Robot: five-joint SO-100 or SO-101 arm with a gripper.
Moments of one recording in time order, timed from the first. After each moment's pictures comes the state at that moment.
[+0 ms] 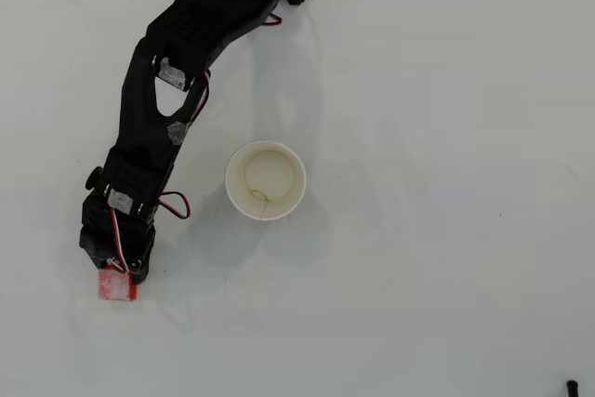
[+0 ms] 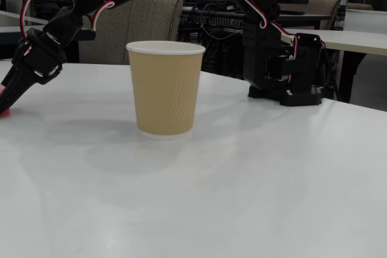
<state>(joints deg) 34.3 49.7 67.5 9.6 -107.4</state>
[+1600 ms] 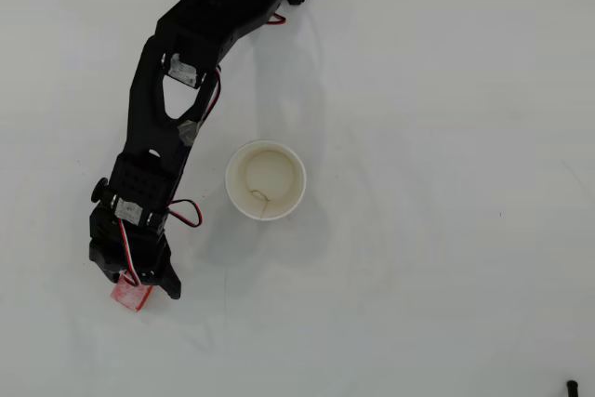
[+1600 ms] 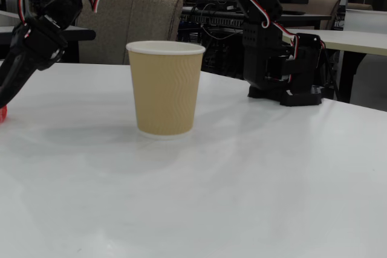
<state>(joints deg) 30.8 54.1 65.4 17.4 -107.0</state>
